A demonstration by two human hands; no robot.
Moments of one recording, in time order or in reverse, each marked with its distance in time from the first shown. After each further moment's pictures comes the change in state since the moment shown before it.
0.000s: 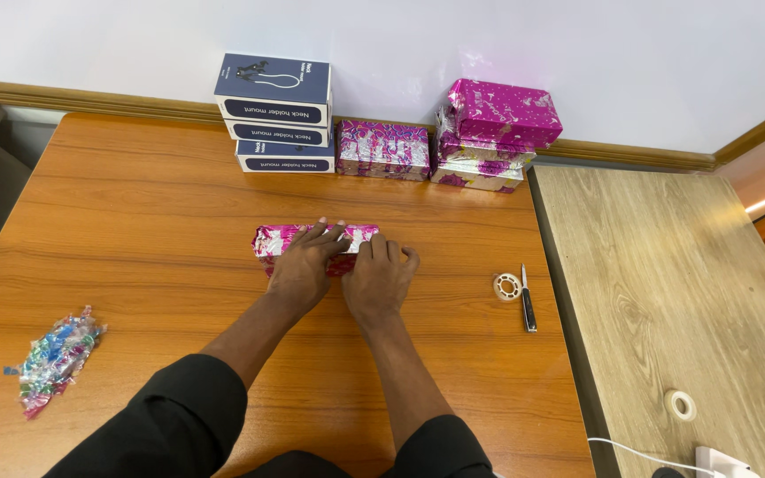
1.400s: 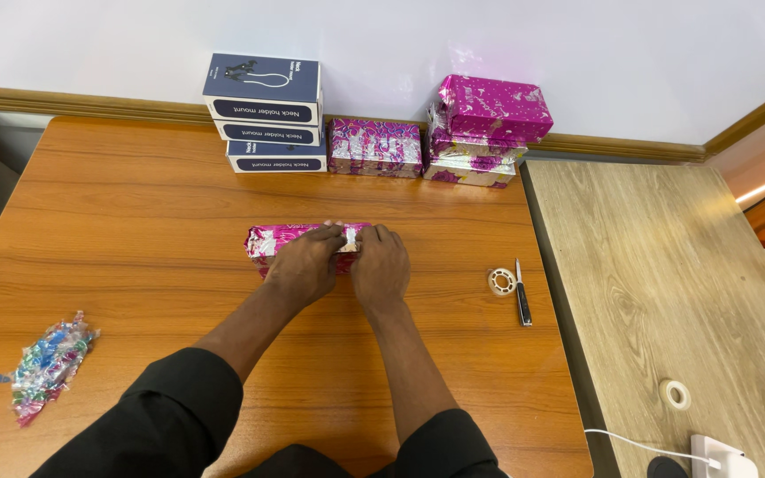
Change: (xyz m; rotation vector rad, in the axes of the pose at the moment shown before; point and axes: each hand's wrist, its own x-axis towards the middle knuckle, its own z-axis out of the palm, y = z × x) left_hand 0.009 0.002 0.001 0.045 0.120 0.209; right_hand 0.015 0.014 -0.001 0.261 -0.013 0.112
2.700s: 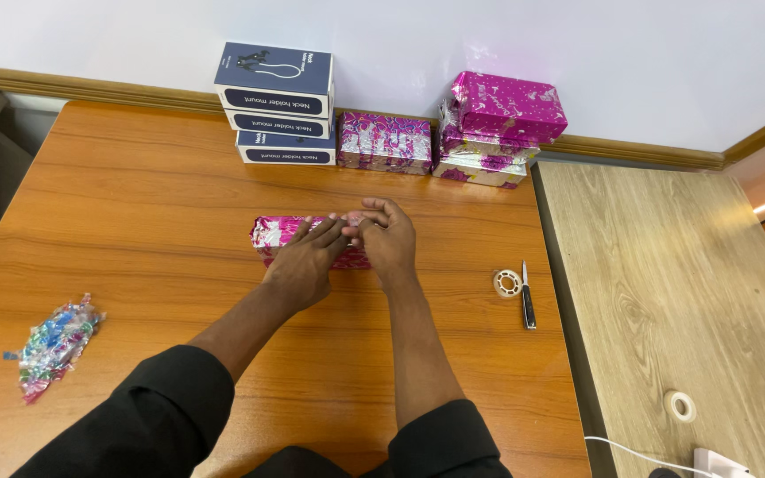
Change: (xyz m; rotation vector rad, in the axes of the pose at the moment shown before) left_hand -0.011 0.006 -0.008 0.186 -0.256 -0.021; right_hand 0.041 -0.006 -0.015 1.027 -0.288 0.718
